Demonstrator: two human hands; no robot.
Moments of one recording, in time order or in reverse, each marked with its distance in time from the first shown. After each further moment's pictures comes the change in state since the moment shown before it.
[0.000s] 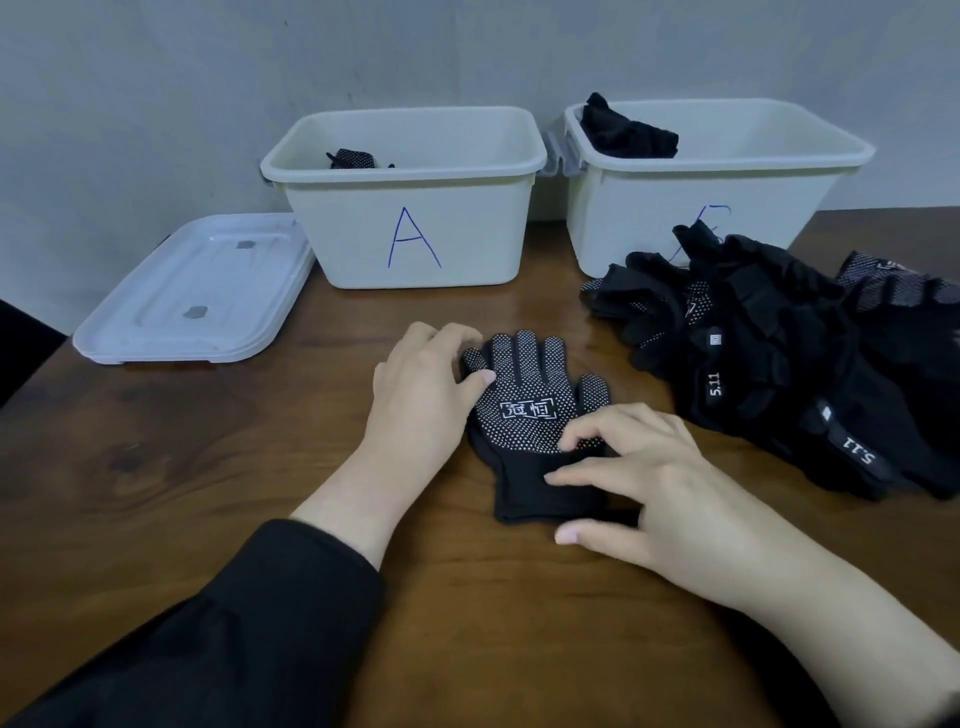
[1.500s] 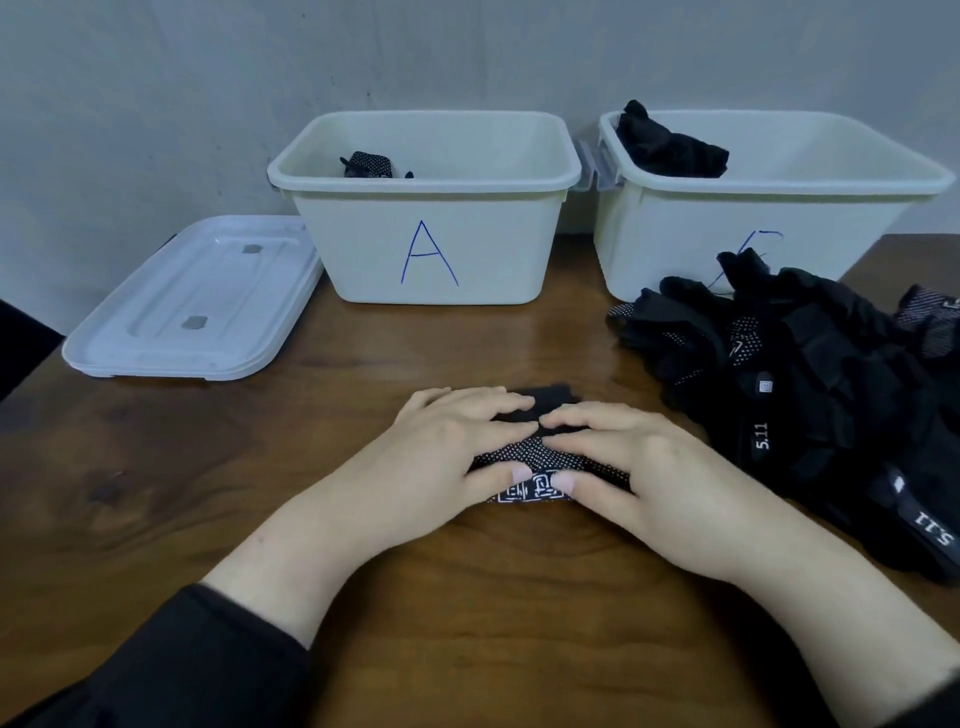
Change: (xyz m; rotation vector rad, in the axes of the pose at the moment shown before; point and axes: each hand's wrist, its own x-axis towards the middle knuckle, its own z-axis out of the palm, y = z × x) left_hand -0.001 -0.016 -0.021 0.106 -0.480 0.347; right_hand 0.065 0.014 -0.009 0.062 -0.051 0.052
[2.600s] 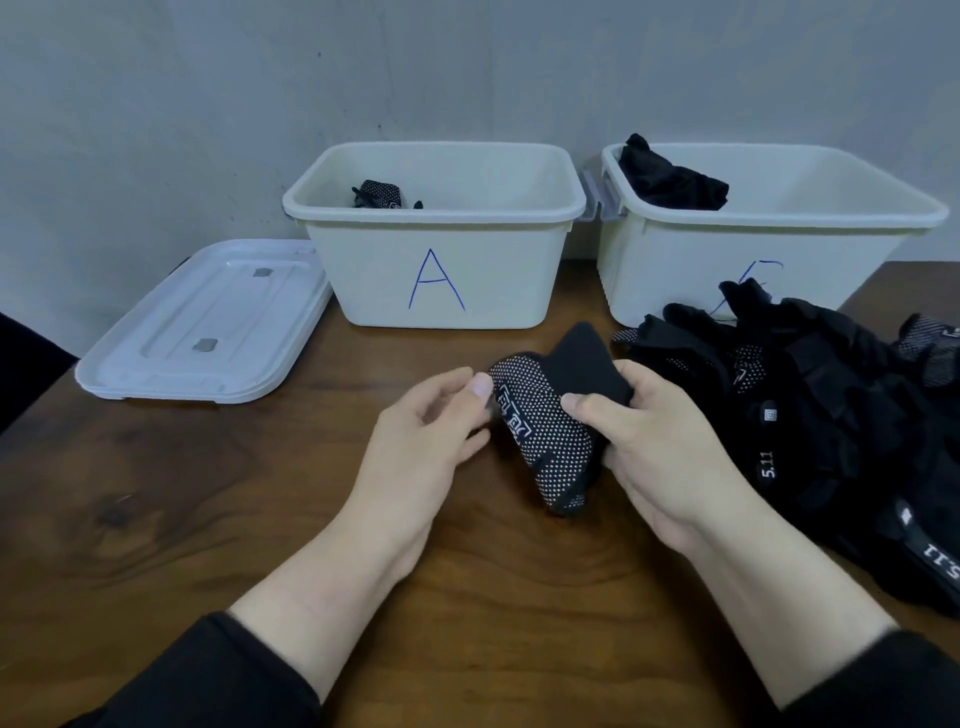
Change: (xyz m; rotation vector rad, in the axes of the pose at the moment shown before) left_hand 0.006 0.021 0.000 -1.278 0.539 -0.470; right_hand 0.042 -0.019 0.000 1.117 0.358 0.456
